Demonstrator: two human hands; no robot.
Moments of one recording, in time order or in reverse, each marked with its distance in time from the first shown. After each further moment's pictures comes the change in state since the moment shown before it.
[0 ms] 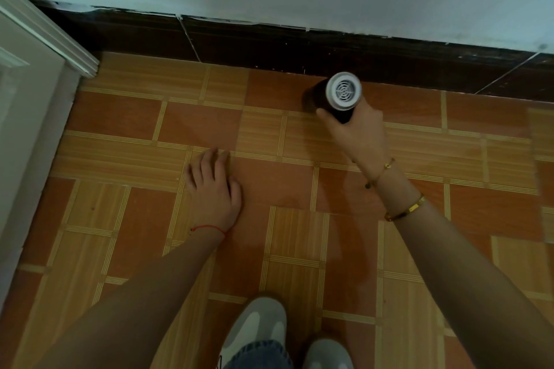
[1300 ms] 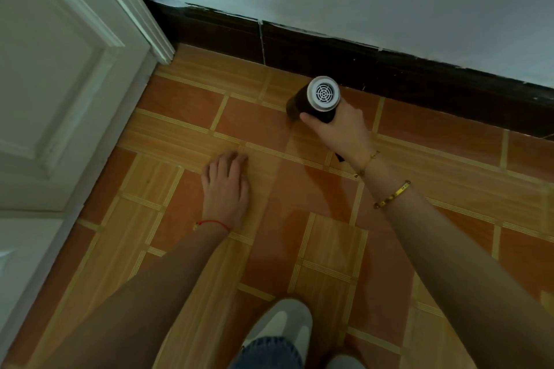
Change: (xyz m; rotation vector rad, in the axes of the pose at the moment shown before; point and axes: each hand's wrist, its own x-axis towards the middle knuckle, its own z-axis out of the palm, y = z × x) left_hand -0.008 -0.055 -0.029 -0.019 -0.027 -0.092; right_hand 0.015 -0.082 0.074 0.054 -0.305 -0.127
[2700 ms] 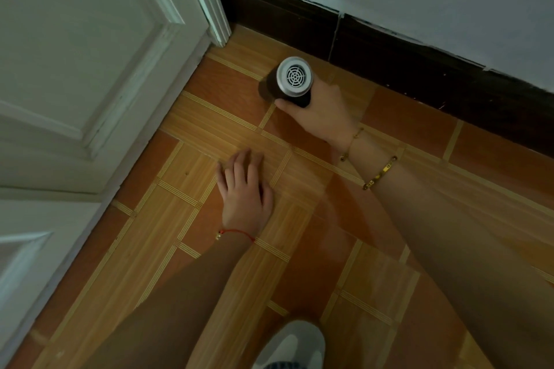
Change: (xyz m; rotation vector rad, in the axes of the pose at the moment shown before) left_hand 0.001 -0.035 0.001 0.019 0.129 -0.142; right_hand 0.068 -0.083 0.104 0.013 -0.231 -0.247
